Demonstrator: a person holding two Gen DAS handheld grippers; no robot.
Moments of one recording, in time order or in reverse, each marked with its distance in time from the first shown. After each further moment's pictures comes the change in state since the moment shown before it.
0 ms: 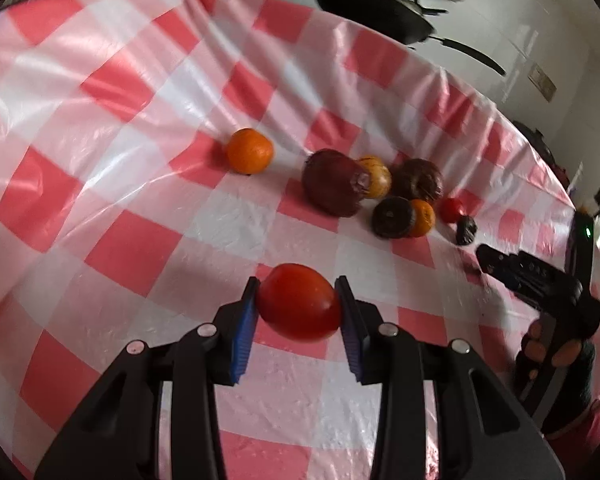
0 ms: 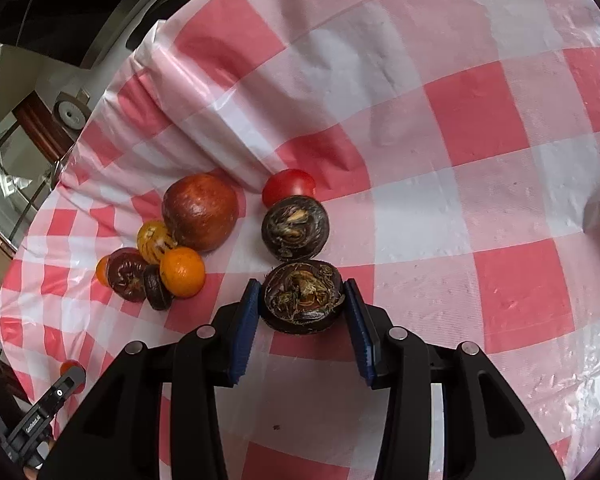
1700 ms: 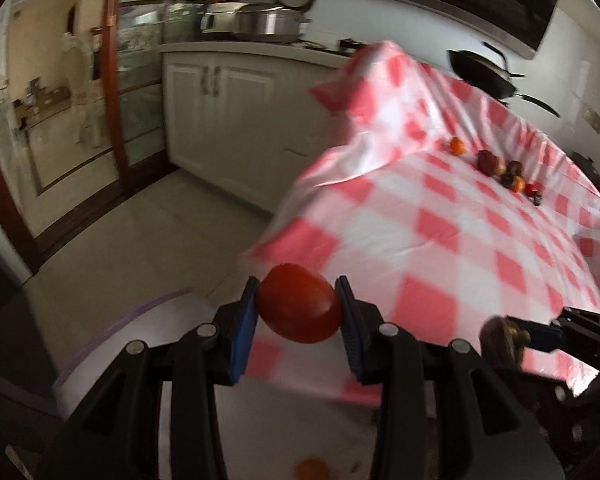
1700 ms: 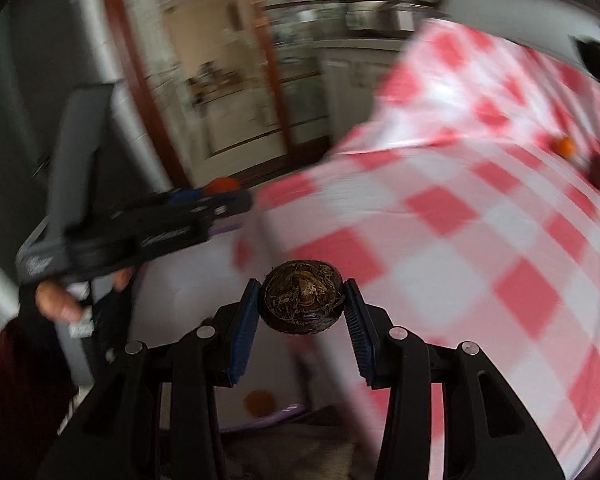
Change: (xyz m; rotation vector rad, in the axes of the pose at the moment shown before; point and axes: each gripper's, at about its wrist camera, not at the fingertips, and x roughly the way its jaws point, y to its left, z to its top) left arm -0.304 0.221 -0.211 -0.115 -0.128 0.343; right arm -0.158 0.364 -0.390 -0.907 0.242 0.507
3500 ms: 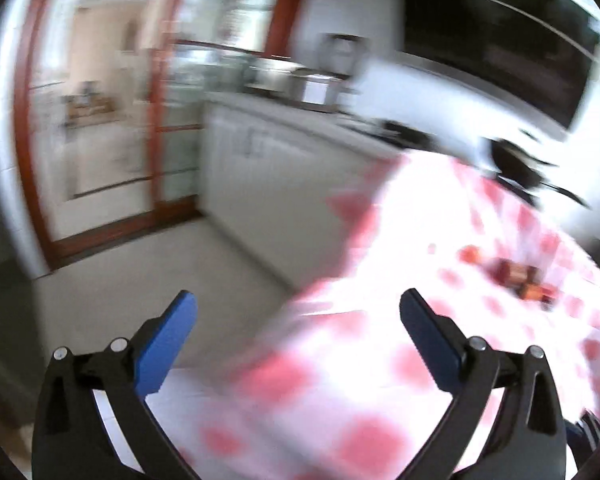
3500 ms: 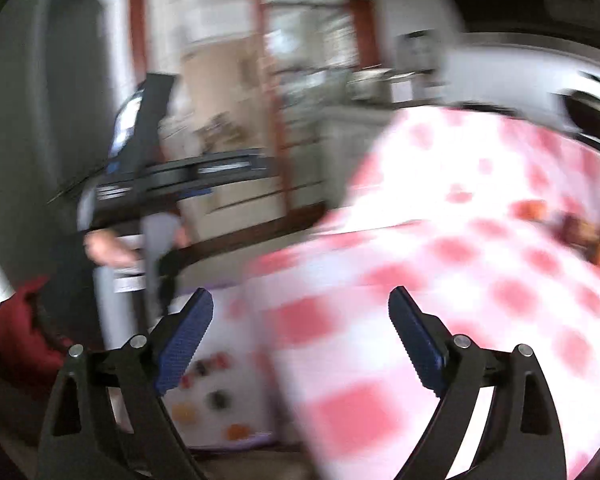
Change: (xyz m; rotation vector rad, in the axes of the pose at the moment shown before) left arm -0.014 -0.057 0.102 -0.133 -0.213 0.033; right arm -0.098 -0.051 0.011 0.021 -0.269 -0.098
